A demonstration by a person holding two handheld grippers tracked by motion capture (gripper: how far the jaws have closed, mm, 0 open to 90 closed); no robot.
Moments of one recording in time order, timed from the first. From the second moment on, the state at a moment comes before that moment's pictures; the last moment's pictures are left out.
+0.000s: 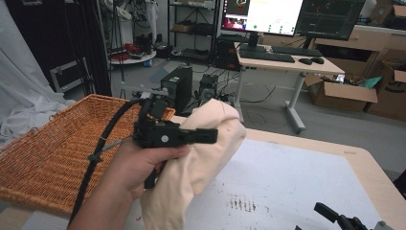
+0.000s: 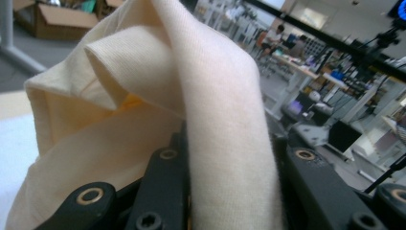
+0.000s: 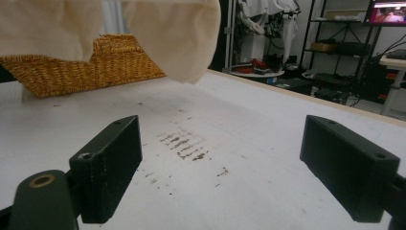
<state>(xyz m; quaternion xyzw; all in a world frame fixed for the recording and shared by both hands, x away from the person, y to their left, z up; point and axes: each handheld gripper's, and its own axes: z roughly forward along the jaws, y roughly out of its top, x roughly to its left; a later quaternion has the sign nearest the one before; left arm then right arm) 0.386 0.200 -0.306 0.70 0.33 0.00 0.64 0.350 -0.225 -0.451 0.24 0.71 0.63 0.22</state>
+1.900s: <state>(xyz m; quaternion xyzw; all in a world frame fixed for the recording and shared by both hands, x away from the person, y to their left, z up) 0.367 0.168 -0.370 0.73 0.38 0.11 0.56 0.351 -0.227 -0.451 0.25 0.70 0.63 0.22</state>
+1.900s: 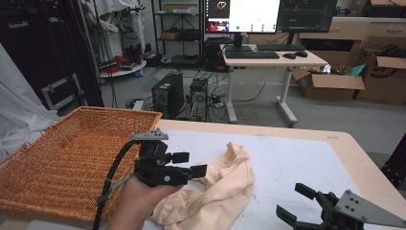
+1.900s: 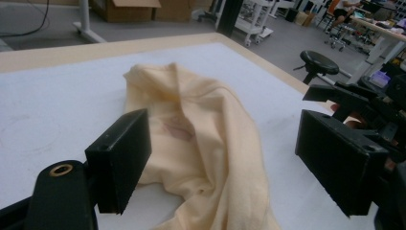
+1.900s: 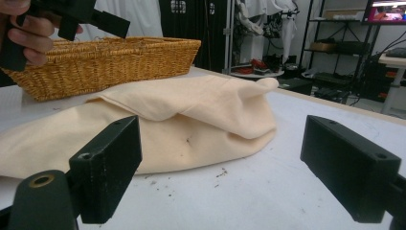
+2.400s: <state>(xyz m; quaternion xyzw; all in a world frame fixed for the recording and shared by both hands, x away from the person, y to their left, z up) 0.377 0.172 -0.372 0.72 0.39 0.12 0.56 0.353 -0.225 -0.451 0.25 0.71 0.62 0.22</state>
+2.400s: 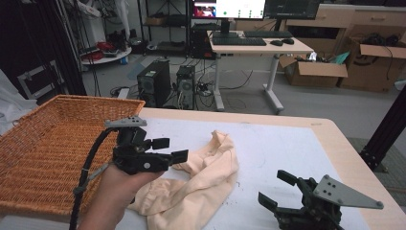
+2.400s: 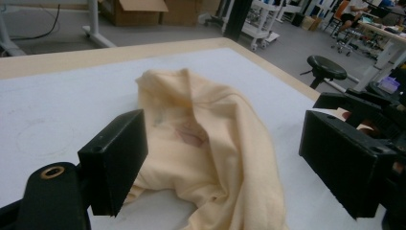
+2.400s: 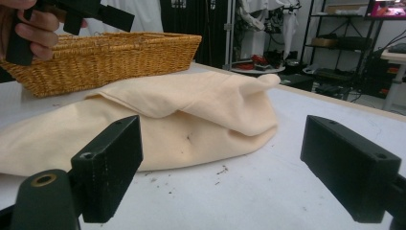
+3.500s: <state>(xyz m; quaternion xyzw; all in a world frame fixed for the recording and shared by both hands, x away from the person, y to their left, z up) 0.397 0.163 -0.398 0.75 0.42 0.11 0.51 0.415 -0.160 -0.418 0.23 0.81 0.51 0.15</state>
